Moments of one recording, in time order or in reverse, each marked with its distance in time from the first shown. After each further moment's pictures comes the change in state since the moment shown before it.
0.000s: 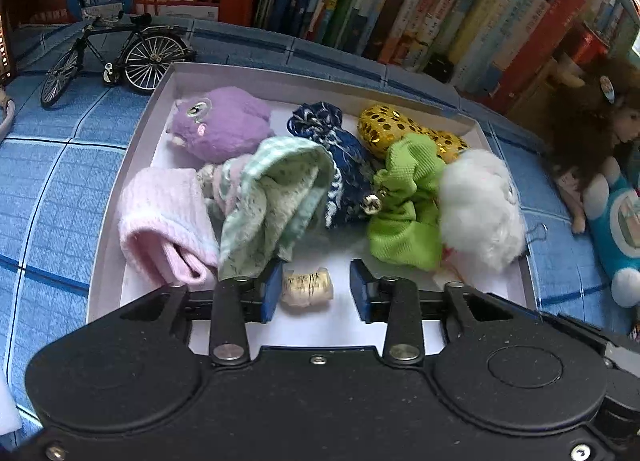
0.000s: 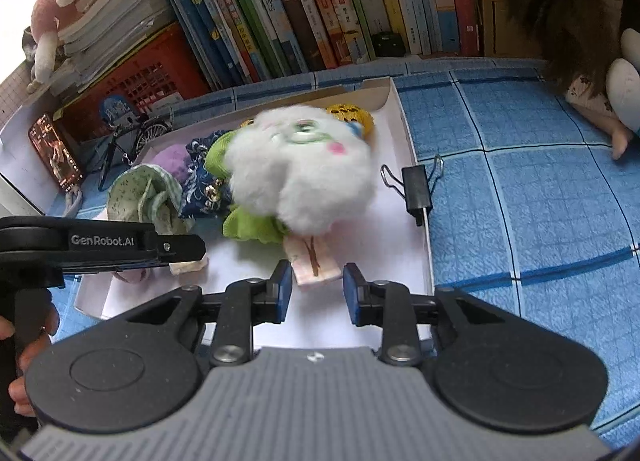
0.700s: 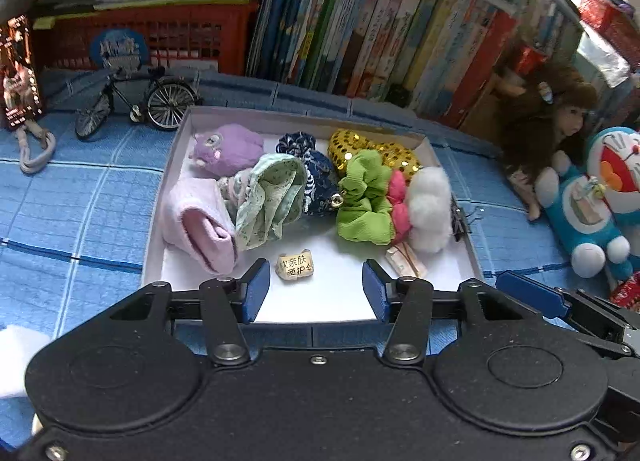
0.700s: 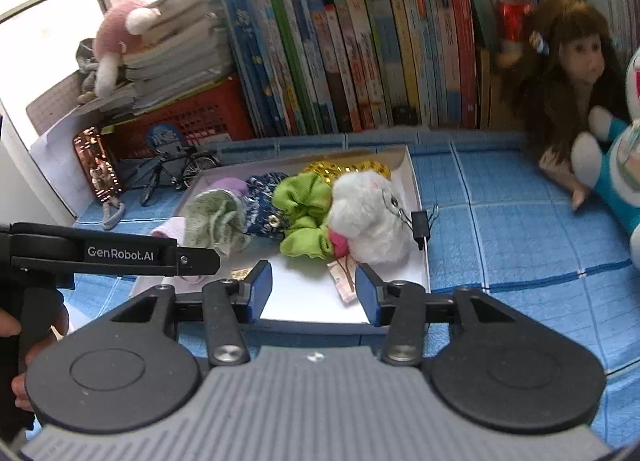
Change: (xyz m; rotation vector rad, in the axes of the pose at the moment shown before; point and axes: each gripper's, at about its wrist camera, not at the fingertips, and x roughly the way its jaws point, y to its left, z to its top) left arm -0.096 -0.007 -0.035 0.066 -0.120 -0.031; right arm -0.091 0.035 -0.023 -0.113 -0.183 -0.002
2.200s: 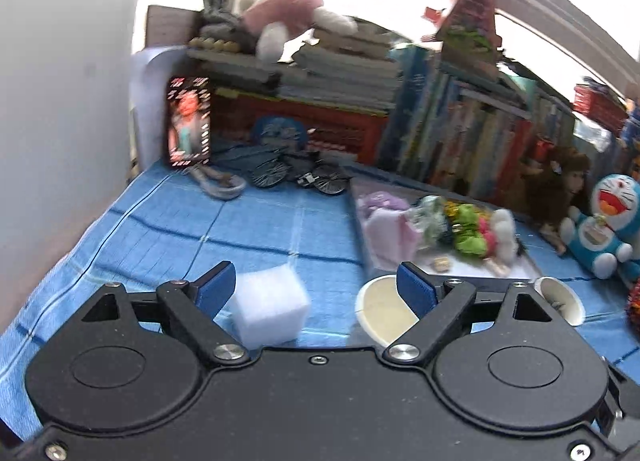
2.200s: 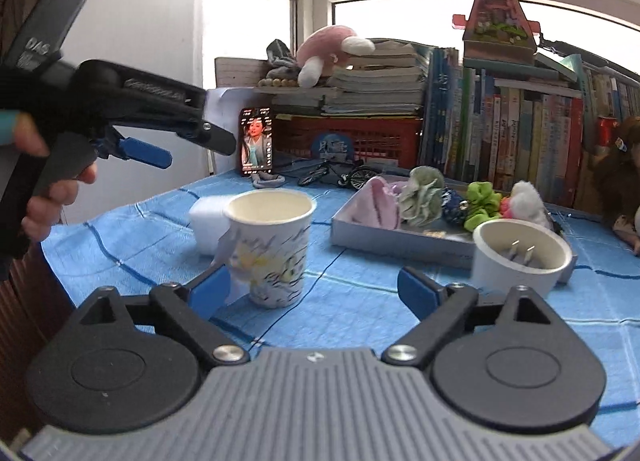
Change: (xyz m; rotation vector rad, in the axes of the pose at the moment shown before) left arm -0.153 0.182 -0.143 -0.040 -0.410 0.076; right arm -0.056 0.161 -0.194 -0.346 -0.319 0.145
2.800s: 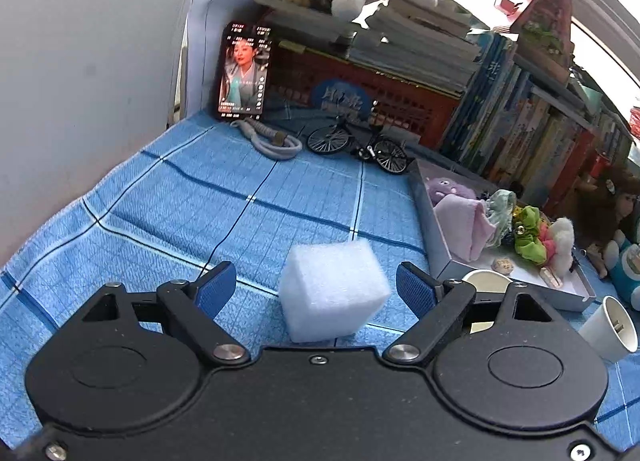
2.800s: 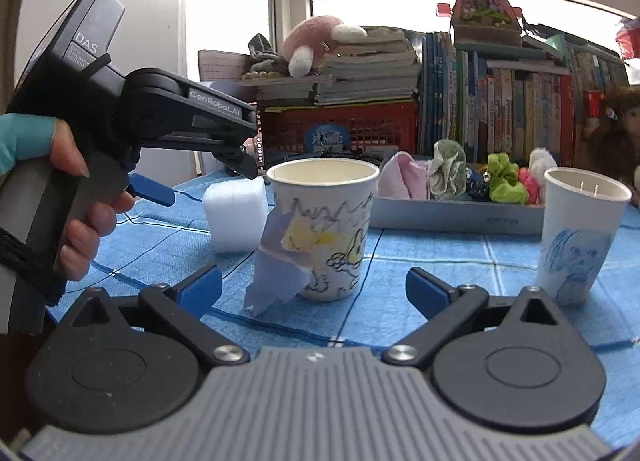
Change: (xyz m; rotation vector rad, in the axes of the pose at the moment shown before) left arm 0.055 0.044 -0.019 -0.141 0.060 0.088; right arm 0.045 0.059 -0.023 0.104 -0.027 -0.121
